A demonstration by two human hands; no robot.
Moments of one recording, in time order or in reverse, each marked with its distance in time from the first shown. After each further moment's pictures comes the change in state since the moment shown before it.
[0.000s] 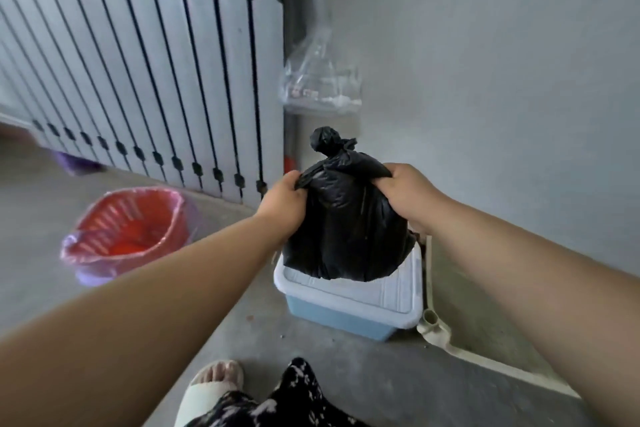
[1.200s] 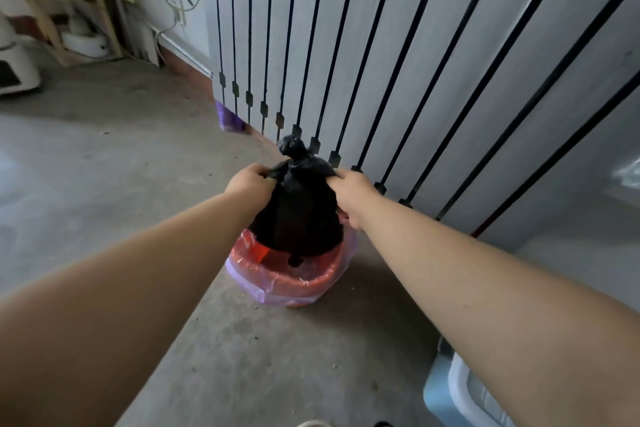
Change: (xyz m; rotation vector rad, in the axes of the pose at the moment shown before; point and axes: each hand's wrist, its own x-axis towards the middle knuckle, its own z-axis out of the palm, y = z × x) left_hand 0.136 -0.263 -0.310 -0.095 0.374 -0.482; right_hand 0.174 -0.165 0.427 0.082 -0.429 0.121
